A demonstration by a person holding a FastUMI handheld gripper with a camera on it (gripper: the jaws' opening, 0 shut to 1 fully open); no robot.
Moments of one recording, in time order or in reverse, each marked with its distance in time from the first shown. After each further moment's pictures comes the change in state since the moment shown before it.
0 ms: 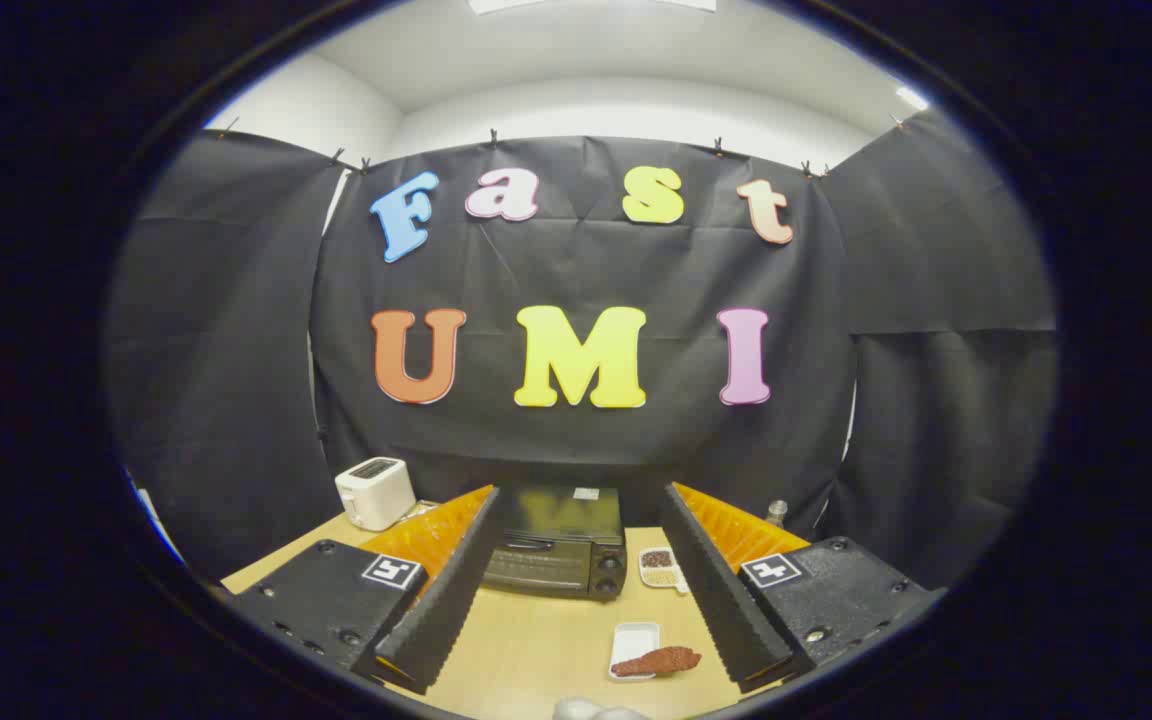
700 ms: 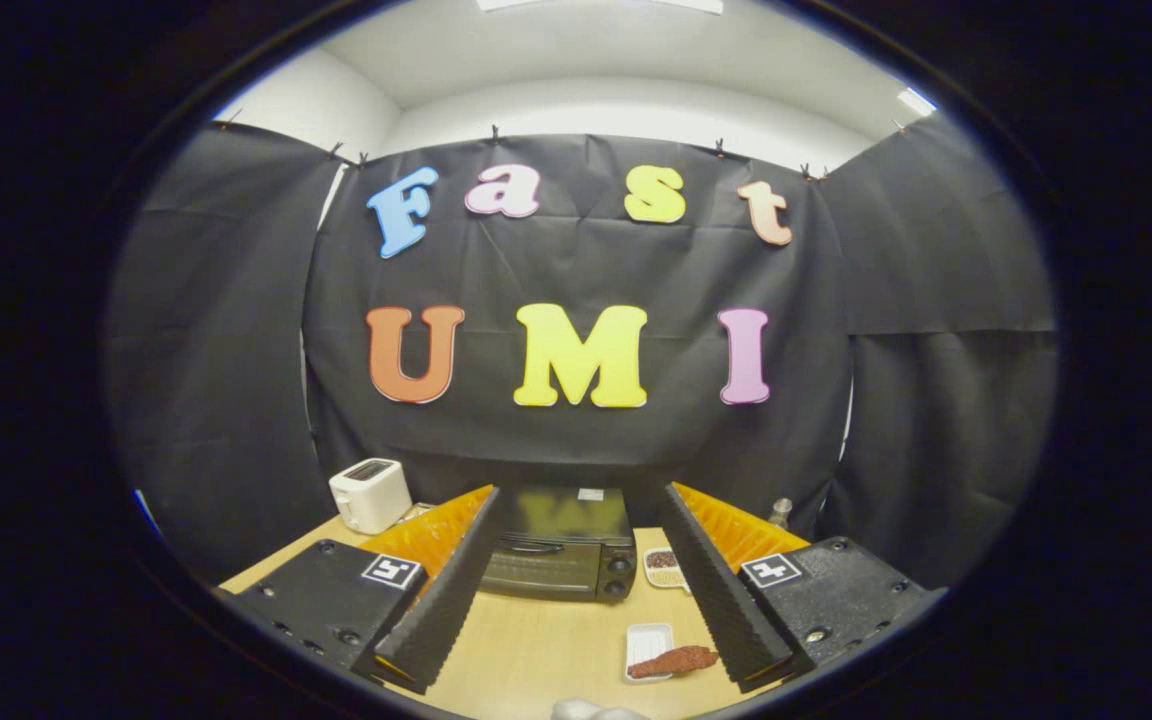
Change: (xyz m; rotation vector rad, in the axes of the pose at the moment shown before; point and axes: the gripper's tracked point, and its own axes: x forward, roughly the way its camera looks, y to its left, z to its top) arm 0.016 0.024 -0.011 0.009 0.003 -0.033
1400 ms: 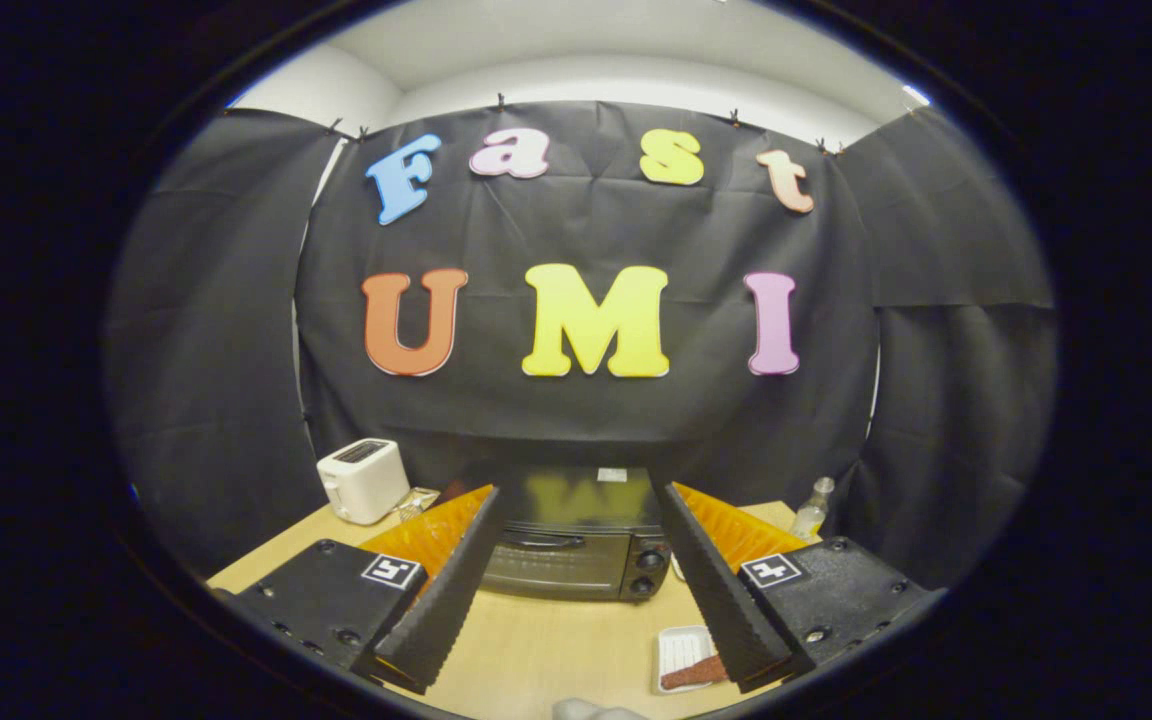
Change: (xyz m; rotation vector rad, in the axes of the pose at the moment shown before) arm 0.106 0.038 -0.072 0.016 0.072 0.042
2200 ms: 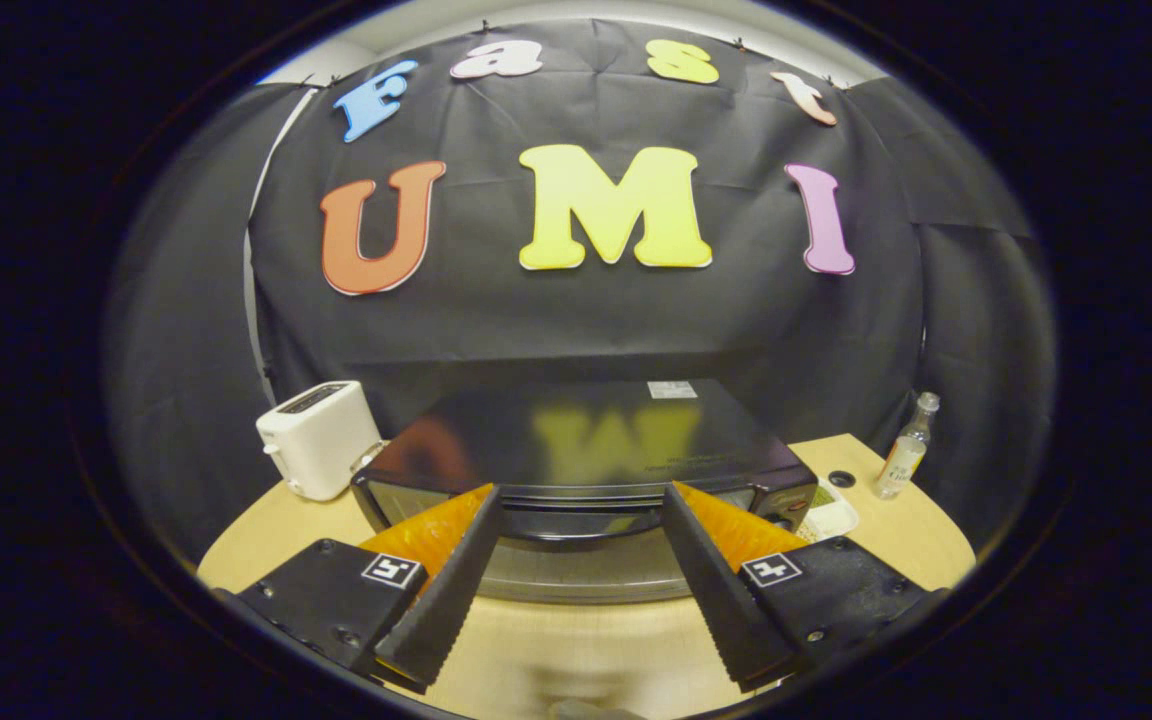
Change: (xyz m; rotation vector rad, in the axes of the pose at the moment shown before) arm 0.189 0.045 -0.120 0.037 0.185 -0.021
